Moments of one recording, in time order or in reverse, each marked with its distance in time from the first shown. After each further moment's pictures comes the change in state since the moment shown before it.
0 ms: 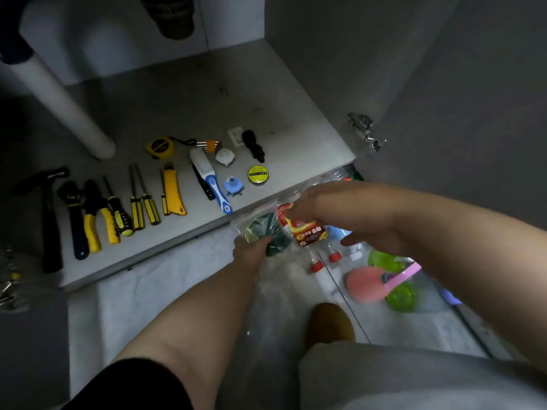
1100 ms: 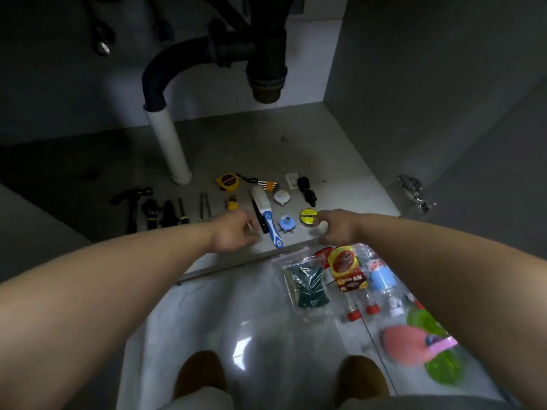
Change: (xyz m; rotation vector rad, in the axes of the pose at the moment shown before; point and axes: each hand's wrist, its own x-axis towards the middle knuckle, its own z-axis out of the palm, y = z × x) left_hand -0.063 0.156 -0.161 1.123 -0.128 0.557; right_hand 0.147 -0.036 0.024 -0.765 0.040 -0.159
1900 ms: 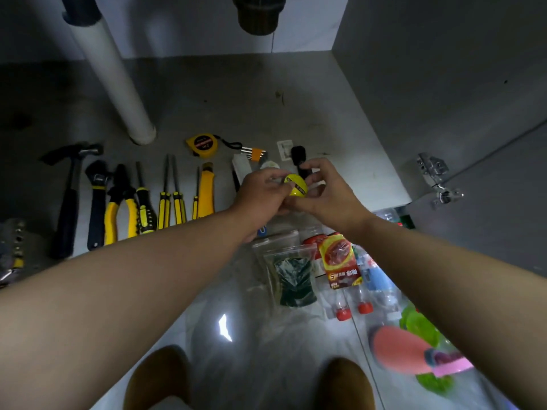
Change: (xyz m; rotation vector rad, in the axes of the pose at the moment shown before) left_hand 0.090 0.058 0.066 -1.067 0.287 -0.048; right_hand 0.078 0.029 0.037 0.863 0.391 -0.307
